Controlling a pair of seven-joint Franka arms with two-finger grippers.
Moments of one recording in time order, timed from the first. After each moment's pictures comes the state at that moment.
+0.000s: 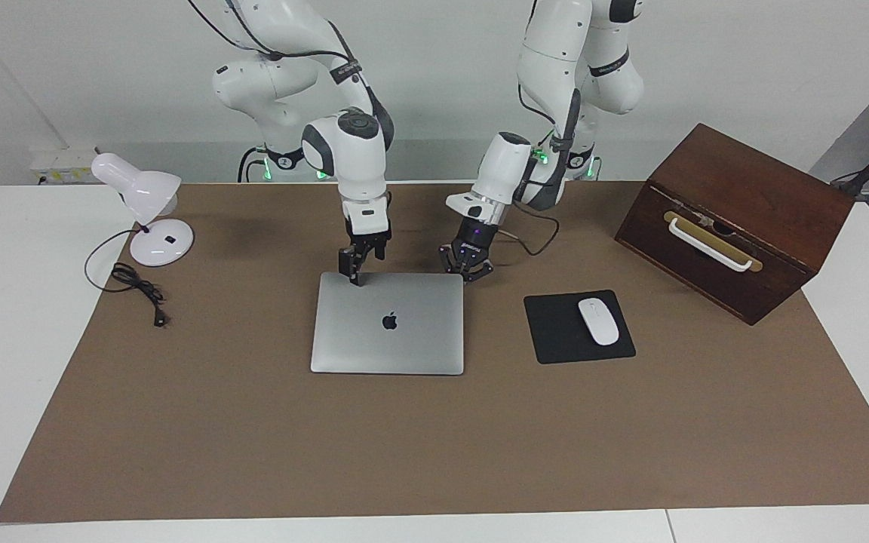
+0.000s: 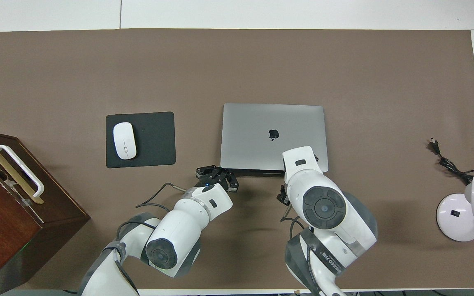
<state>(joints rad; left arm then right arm) -0.86 0.27 0.07 -2.50 -0.24 3.48 -0.15 0.50 0.02 0.01 -2.36 -0.24 2.53 -0.30</state>
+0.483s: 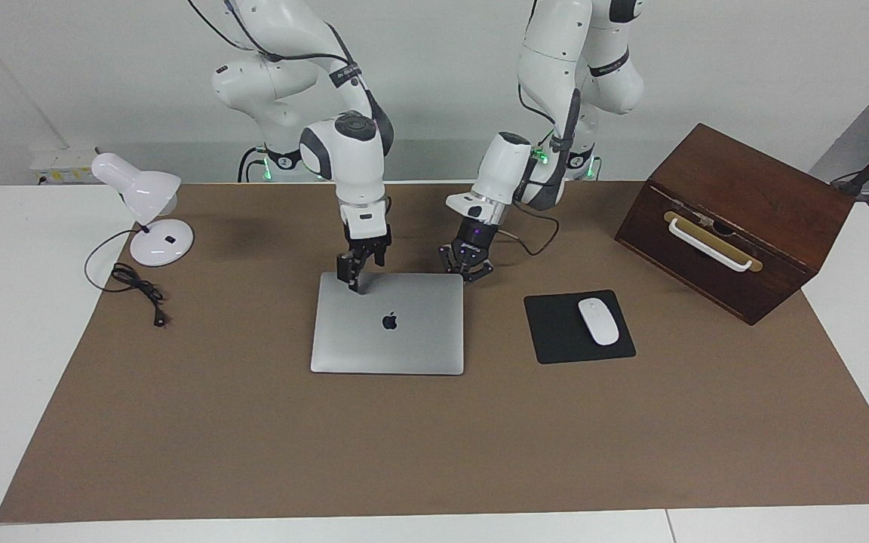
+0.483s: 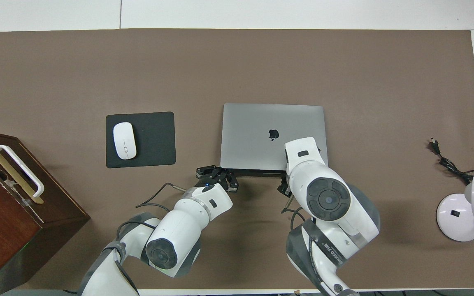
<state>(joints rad) -0.86 0.27 0.07 -2.50 -0.24 3.48 -0.15 0.47 0.04 0.01 -2.32 -0.26 2.55 -0.31</state>
